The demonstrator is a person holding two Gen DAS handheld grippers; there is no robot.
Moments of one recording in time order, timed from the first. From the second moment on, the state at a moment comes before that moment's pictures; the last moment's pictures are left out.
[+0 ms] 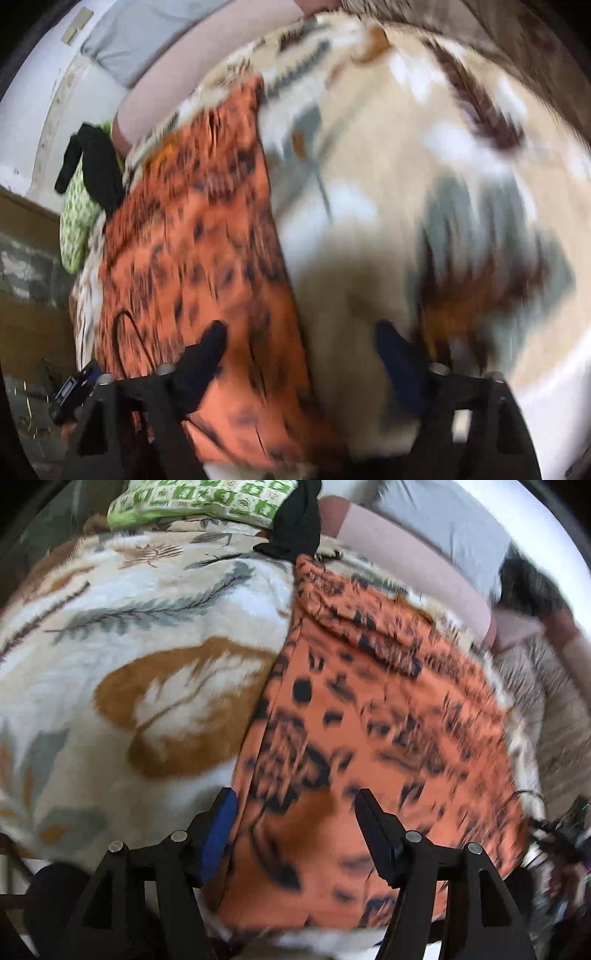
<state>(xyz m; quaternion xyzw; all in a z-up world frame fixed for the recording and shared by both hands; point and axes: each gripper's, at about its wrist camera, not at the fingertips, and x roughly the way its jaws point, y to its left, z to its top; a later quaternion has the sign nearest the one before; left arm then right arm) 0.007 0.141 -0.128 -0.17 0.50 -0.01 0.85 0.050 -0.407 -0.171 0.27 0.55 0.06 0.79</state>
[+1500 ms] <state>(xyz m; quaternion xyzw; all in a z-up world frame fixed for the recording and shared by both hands) -0.042 0.147 -0.147 -0.22 0.54 0.02 0.81 -0.021 -0.376 -0.180 0.24 0.58 0.07 0.78</state>
